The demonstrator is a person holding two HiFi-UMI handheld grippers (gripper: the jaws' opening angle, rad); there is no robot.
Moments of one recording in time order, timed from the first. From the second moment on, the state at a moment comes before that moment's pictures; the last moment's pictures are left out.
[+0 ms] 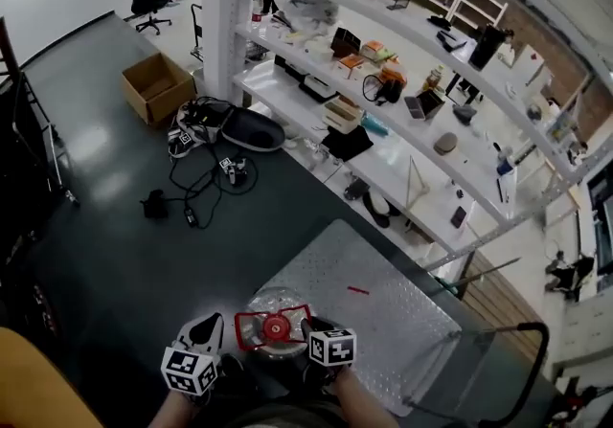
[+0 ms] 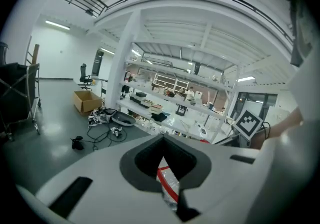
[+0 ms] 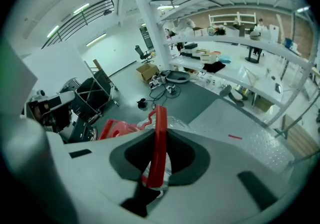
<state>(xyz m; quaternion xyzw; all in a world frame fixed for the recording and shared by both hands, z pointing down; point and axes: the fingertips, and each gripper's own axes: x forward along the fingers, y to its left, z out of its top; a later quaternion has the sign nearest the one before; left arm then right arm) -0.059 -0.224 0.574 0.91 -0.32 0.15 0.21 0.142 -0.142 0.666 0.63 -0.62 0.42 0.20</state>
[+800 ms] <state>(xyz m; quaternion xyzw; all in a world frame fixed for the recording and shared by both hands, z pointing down) 0.226 -0.090 0.567 0.95 -0.19 0.21 0.13 0.406 0.023 0.677 0.70 -0.53 0.46 0.10</state>
